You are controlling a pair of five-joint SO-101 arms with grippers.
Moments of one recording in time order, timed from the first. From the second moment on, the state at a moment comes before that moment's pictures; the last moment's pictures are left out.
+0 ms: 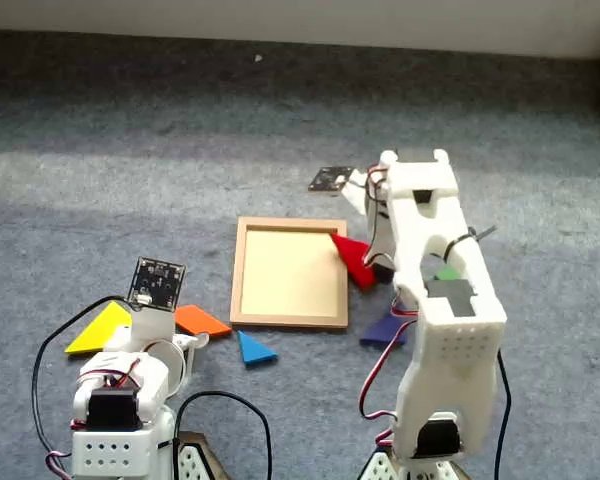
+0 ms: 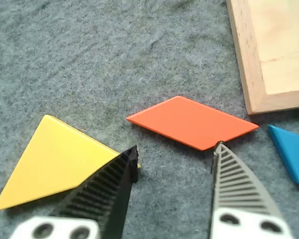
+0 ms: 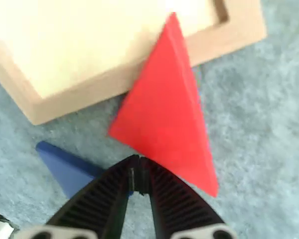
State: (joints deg) left arm -6.3 -104.0 96.0 75.4 -4.4; right arm -10.9 30.2 -9.4 86.3 63.4
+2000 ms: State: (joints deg) left arm -6.3 -104.0 96.0 75.4 -4.4; right arm -10.8 29.2 -9.4 78.1 70.0
